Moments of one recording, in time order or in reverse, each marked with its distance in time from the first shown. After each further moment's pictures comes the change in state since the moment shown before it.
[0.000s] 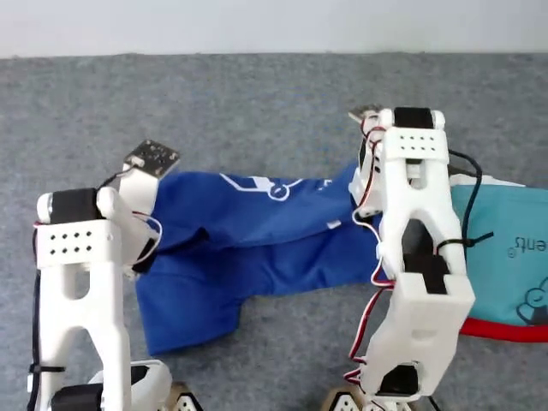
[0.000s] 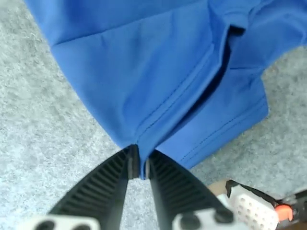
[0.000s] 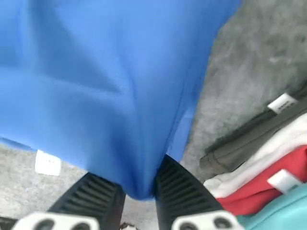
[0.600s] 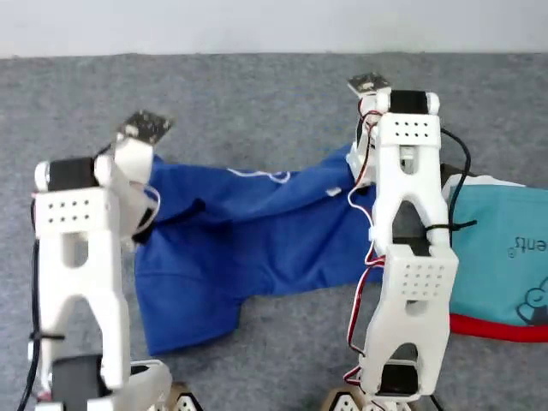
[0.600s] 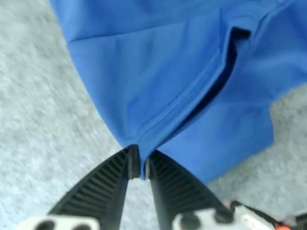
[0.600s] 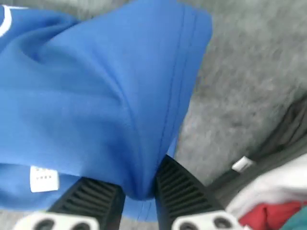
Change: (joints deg) left arm 0.0 8.5 -11.7 0.0 2.9; right arm -0.4 16.5 -26.6 0.3 0.0
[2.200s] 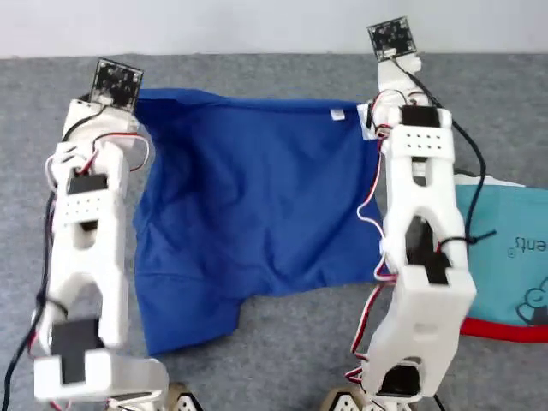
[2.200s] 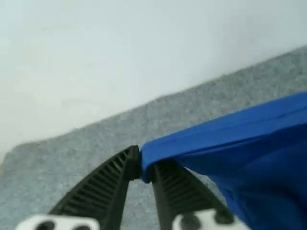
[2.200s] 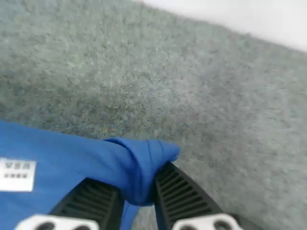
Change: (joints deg) left arm -4.8 15.3 9.2 -87.8 0.4; right arm 2.4 -9.7 18.7 -49.2 0.0
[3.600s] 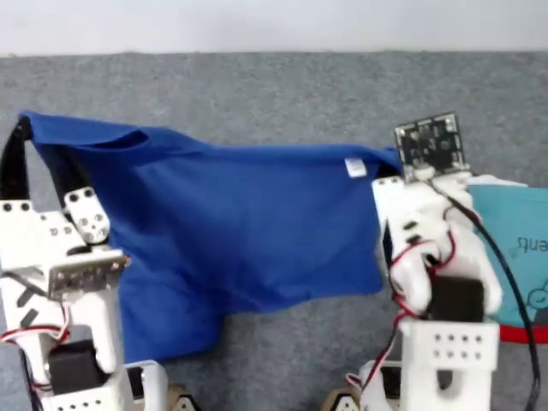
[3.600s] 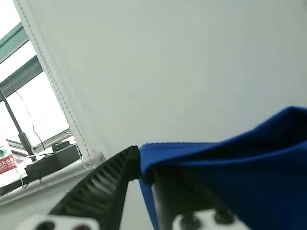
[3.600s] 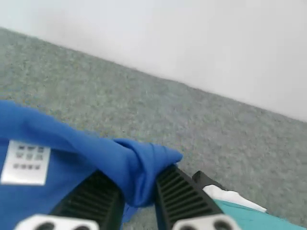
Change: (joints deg) left arm -0.3 -80.4 37.3 2.2 -0.1; right arm -1.9 -84.2 65.1 -3.3 0.0
